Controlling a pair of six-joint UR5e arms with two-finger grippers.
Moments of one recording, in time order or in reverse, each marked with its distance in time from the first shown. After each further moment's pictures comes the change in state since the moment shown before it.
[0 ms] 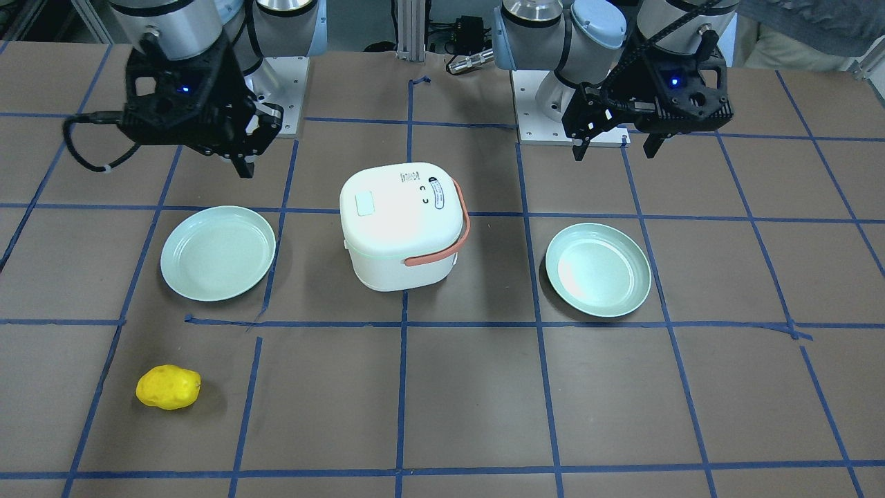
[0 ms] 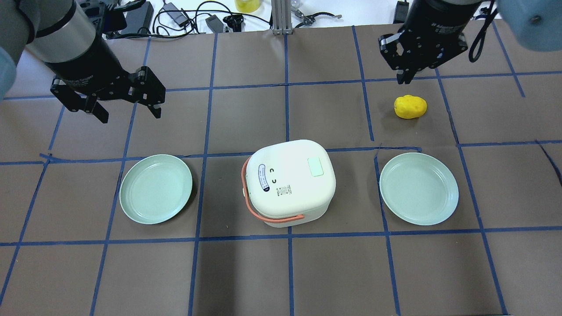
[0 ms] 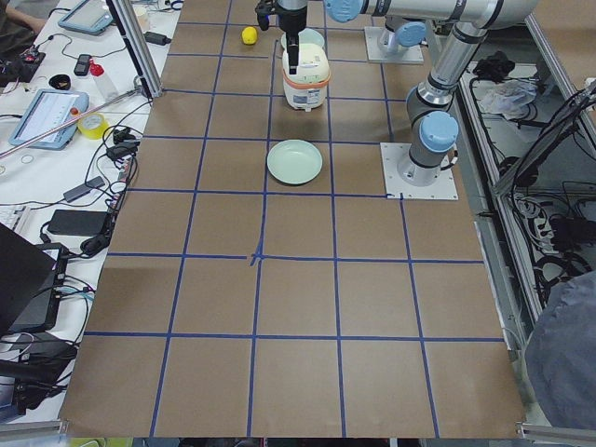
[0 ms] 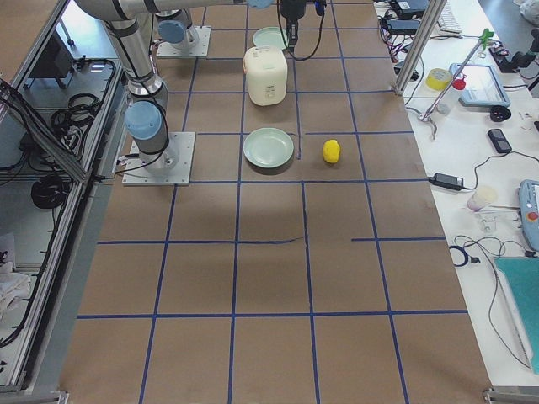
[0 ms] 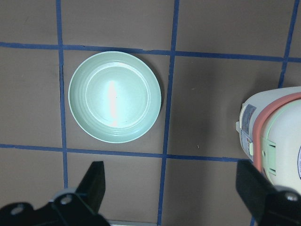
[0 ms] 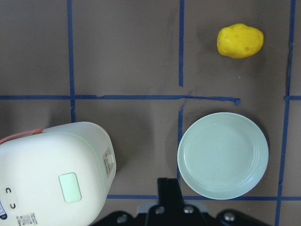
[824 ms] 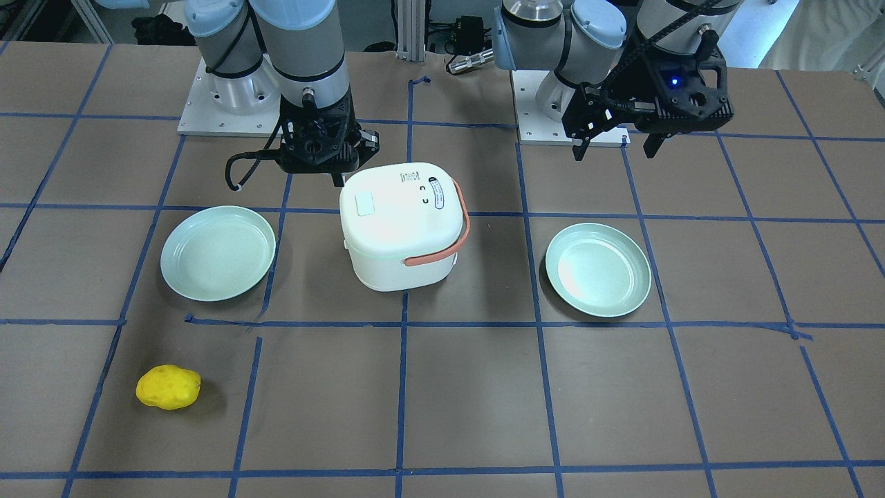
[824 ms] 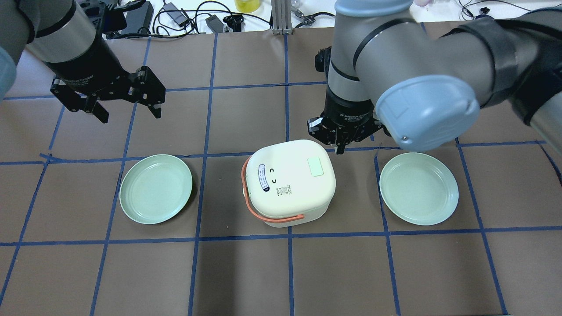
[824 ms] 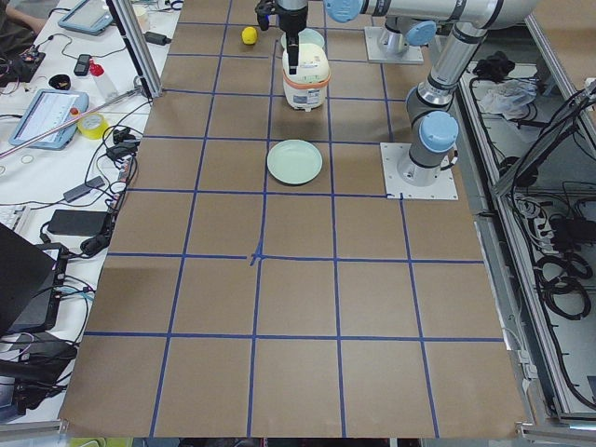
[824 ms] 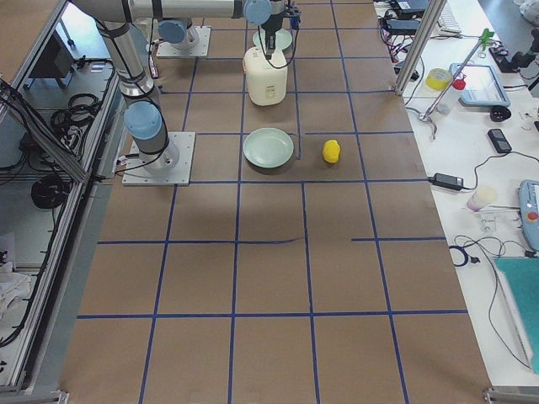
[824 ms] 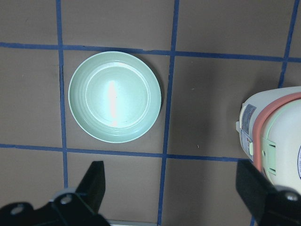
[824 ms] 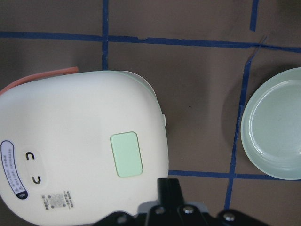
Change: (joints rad) left arm 0.000 0.000 0.000 0.000 0.000 0.001; right arm 0.189 0.009 0.238 -0.213 0.003 0.182
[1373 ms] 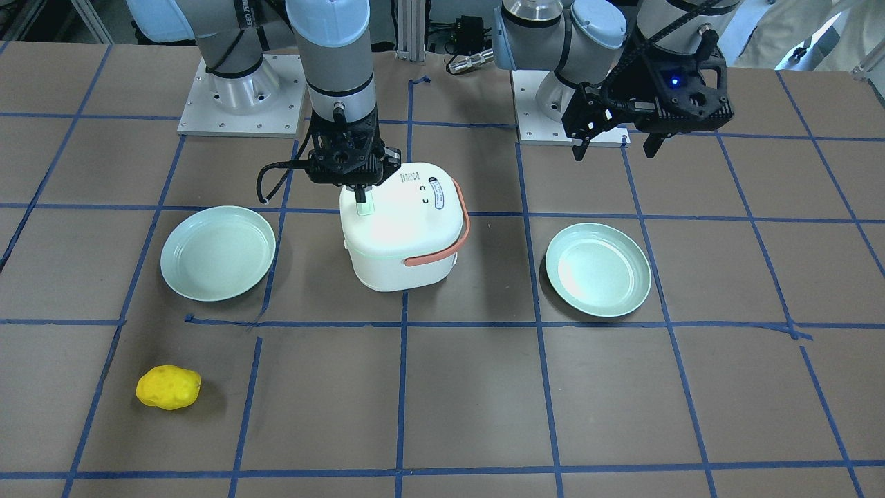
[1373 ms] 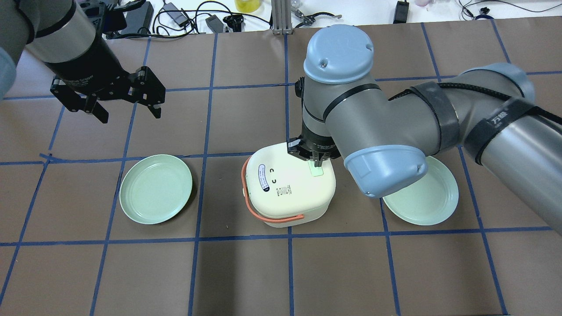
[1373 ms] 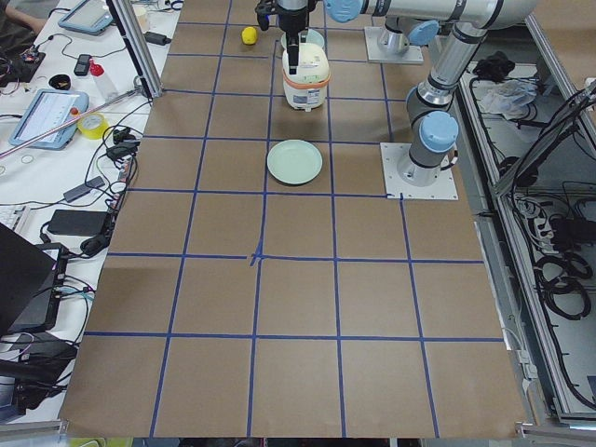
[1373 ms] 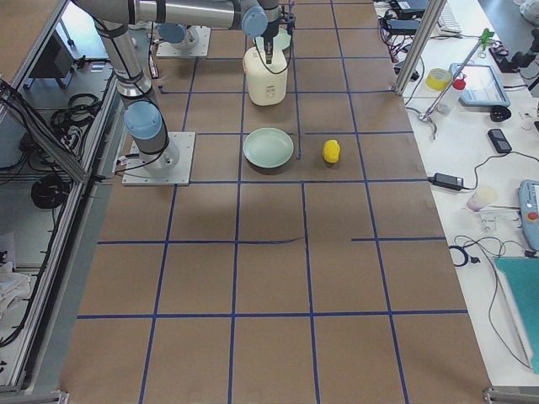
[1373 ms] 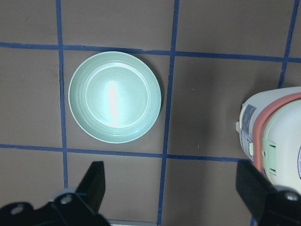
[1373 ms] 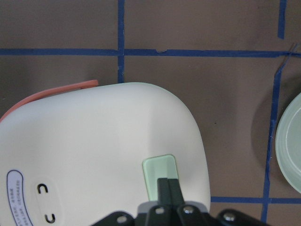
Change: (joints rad) left arm 0.000 0.000 0.000 0.000 0.000 0.000; right arm 0.055 0.022 0.078 -0.172 -0.016 0.084
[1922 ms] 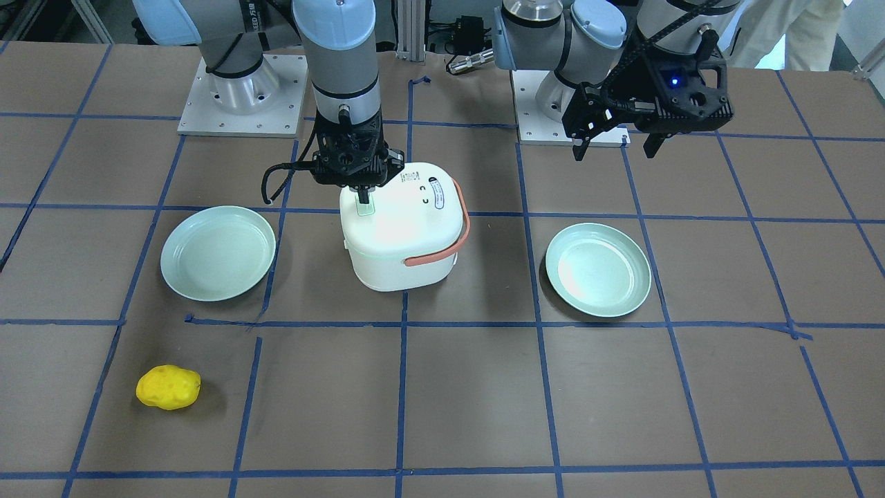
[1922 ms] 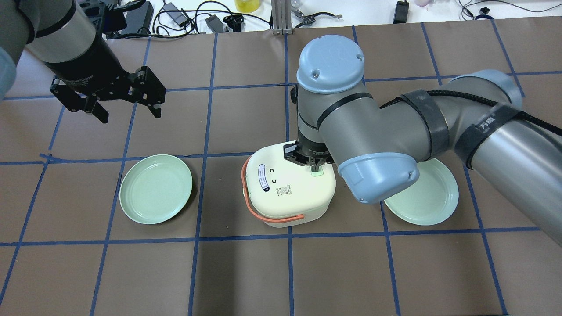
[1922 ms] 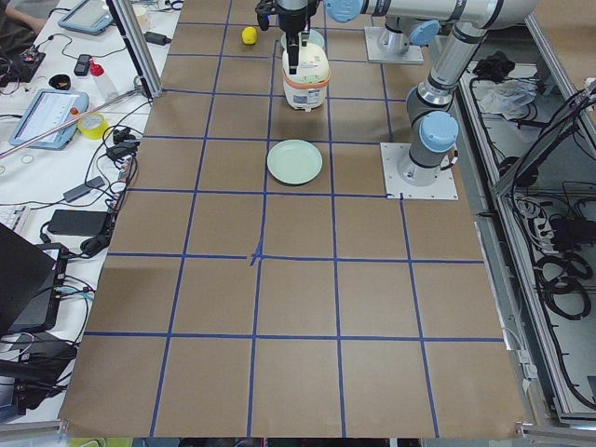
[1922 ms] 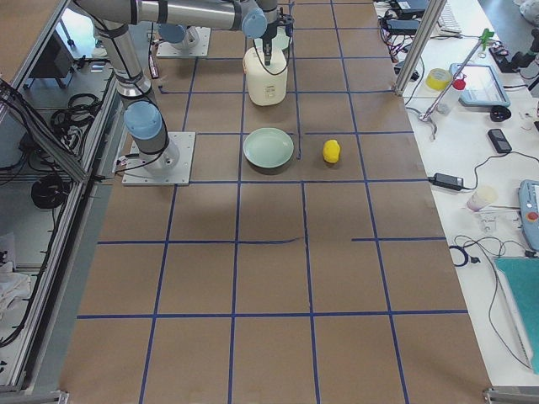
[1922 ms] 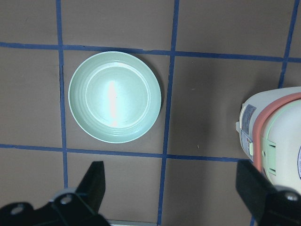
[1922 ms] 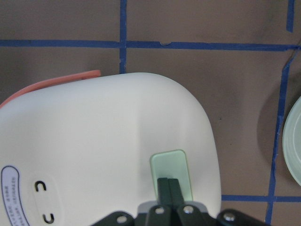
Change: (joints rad) left arm 0.000 0.000 0.000 0.000 0.000 0.000; right arm 0.018 0.011 0.019 -0.010 -0.004 0.005
